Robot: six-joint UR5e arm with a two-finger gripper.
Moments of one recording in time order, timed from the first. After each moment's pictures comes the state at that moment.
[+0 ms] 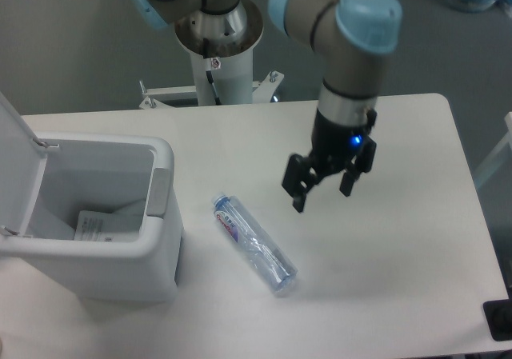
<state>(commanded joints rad) 2.60 -1.91 -1.56 -1.07 1.36 -0.01</state>
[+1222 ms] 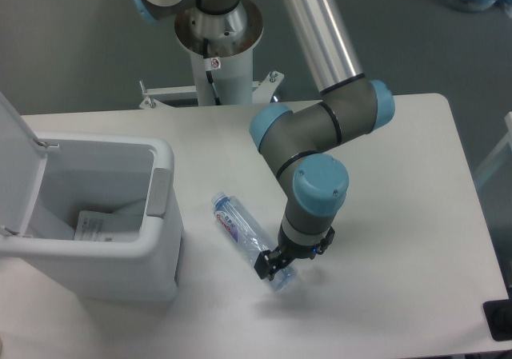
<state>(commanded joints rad) 2.44 -2.18 -1.49 -1.00 1.46 -0.05</state>
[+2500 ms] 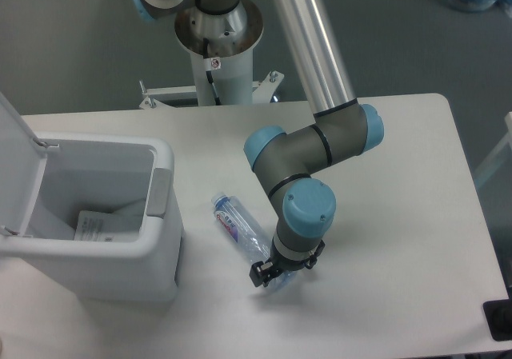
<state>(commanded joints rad) 2.43 -2.22 -1.50 -0.98 1.47 -0.05</state>
